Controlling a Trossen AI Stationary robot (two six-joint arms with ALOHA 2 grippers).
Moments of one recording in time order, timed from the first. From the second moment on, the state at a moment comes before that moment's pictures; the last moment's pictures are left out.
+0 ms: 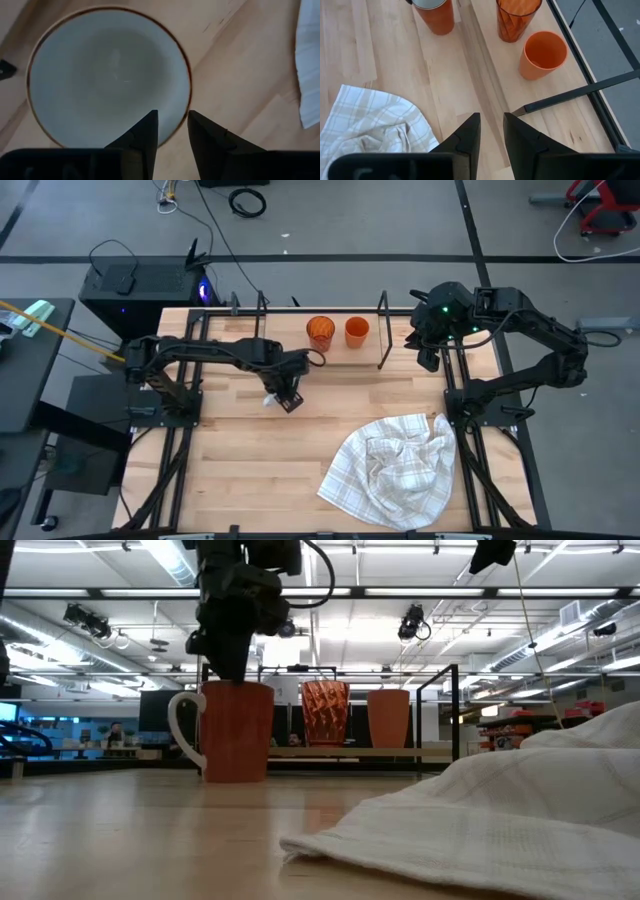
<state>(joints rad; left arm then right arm) 0.09 1.66 1.34 -1.01 0.08 -0.58 -0.29 1.13 1.53 -1.35 -0.03 0.03</state>
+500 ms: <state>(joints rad) 0.09 1.73 1.34 -0.96 0.09 -0.56 -0.29 1.13 1.53 -1.35 -0.03 0.03</state>
